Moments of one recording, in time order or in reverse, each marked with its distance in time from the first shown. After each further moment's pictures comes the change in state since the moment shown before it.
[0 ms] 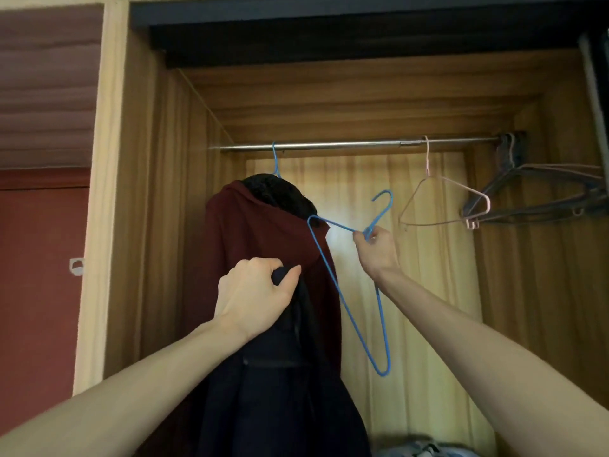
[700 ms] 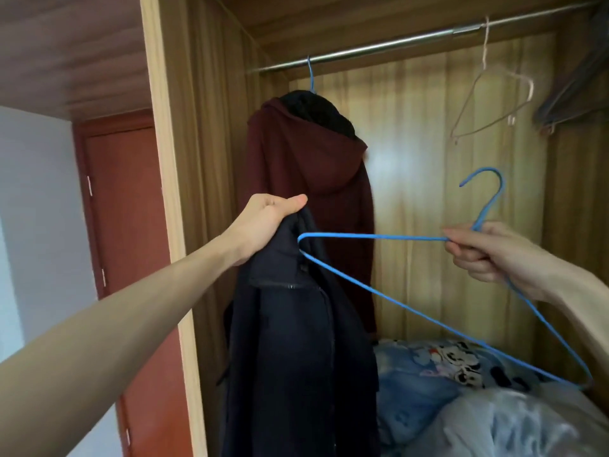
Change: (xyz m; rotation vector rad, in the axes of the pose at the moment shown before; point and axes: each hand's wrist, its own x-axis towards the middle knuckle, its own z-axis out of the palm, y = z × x) left_hand -0.067 0.020 -0.045 -0.647 -0.377 -0.443; right_hand -0.133 0.067 -0.179 0.457 -0.865 0.175
